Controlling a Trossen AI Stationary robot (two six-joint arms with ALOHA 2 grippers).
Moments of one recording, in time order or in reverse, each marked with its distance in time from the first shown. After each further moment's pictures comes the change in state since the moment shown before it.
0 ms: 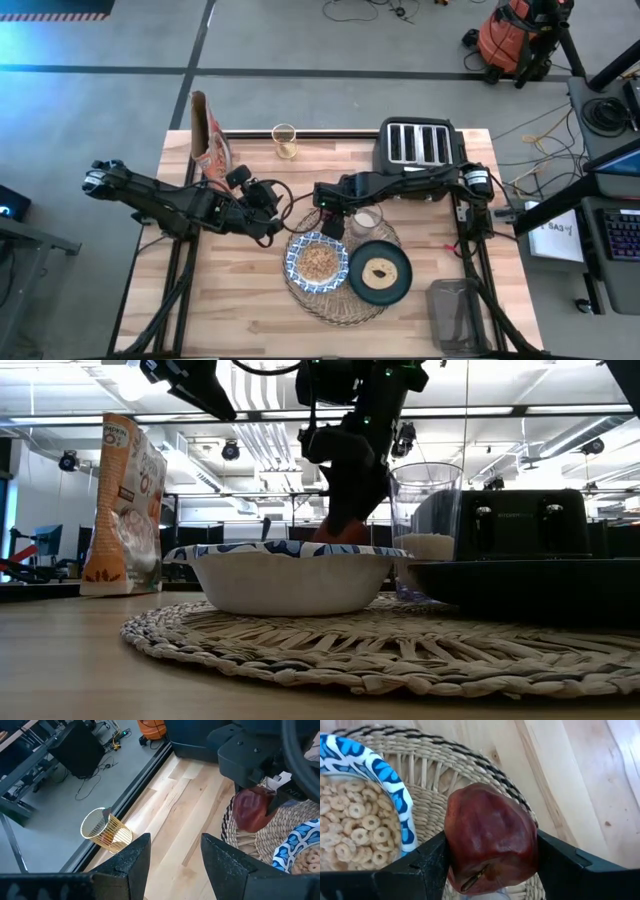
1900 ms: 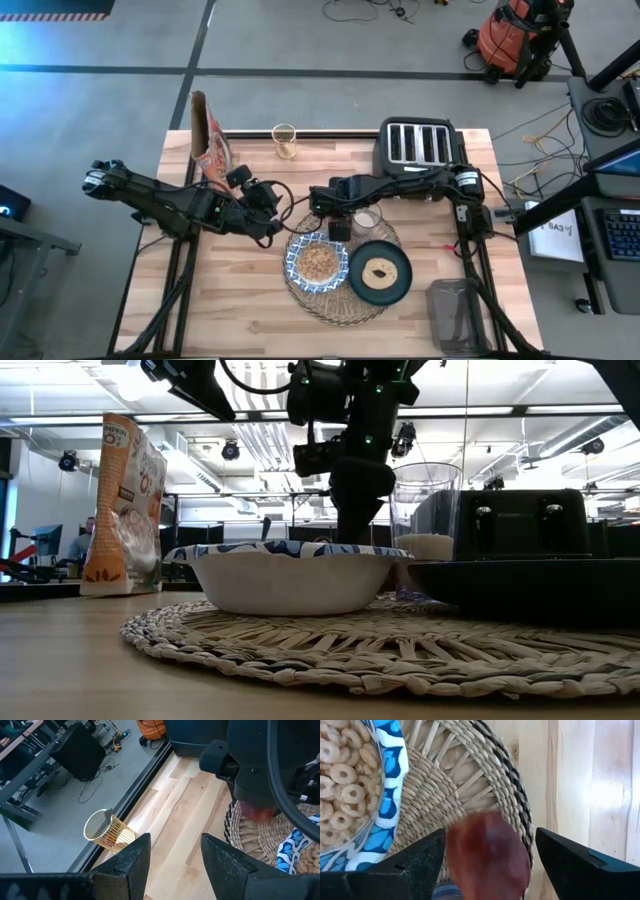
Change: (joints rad) left arm 0.000 0.001 0.000 -0.004 -0.003 0.035; right arm -0.002 0.070 0.028 -0.023 -0.001 -0.352
